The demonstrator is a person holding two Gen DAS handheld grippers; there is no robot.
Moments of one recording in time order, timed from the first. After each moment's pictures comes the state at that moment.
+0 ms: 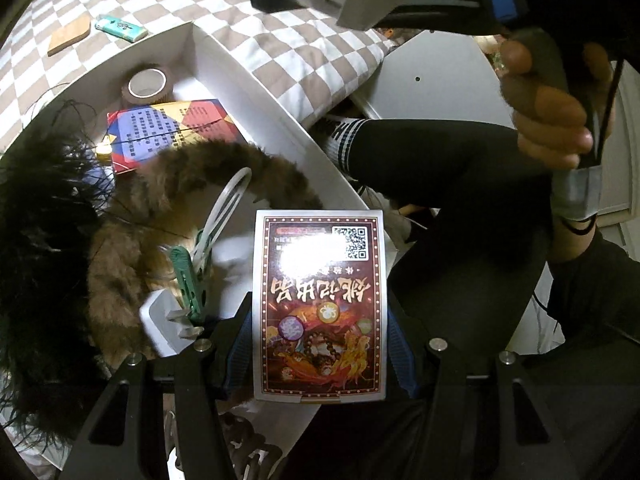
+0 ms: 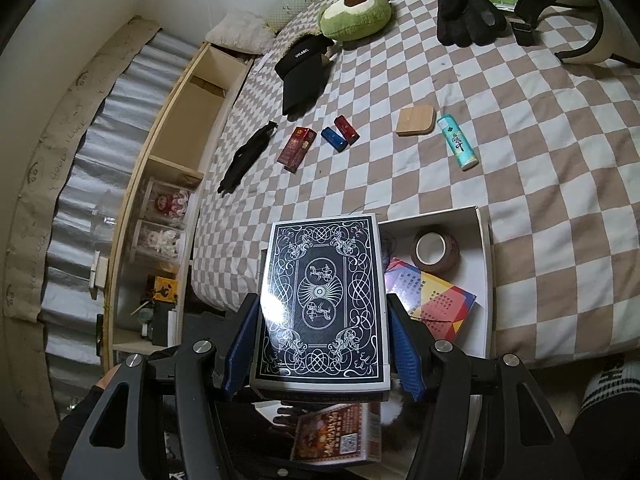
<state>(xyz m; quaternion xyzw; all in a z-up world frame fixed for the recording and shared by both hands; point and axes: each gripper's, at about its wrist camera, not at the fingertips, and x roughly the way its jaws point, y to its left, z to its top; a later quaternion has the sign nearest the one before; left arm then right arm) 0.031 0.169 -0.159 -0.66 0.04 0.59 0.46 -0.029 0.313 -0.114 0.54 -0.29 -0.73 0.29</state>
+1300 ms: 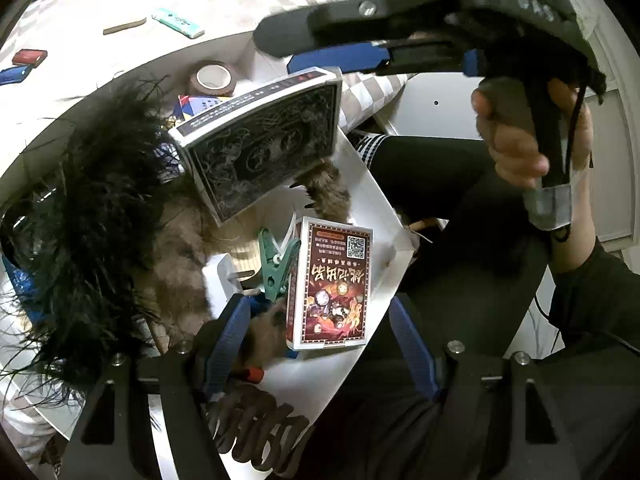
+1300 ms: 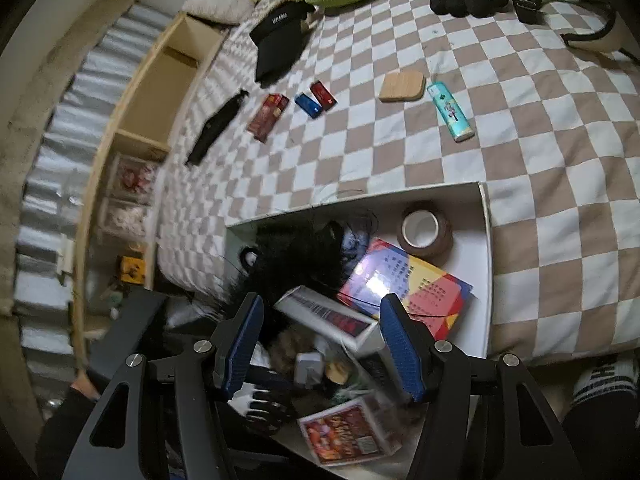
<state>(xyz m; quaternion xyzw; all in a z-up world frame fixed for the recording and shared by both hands) 0.018 0.132 -0.154 -0.65 0.01 0.62 0.43 -0.035 0.285 -0.140 0.60 -0.23 -0.73 0.26</state>
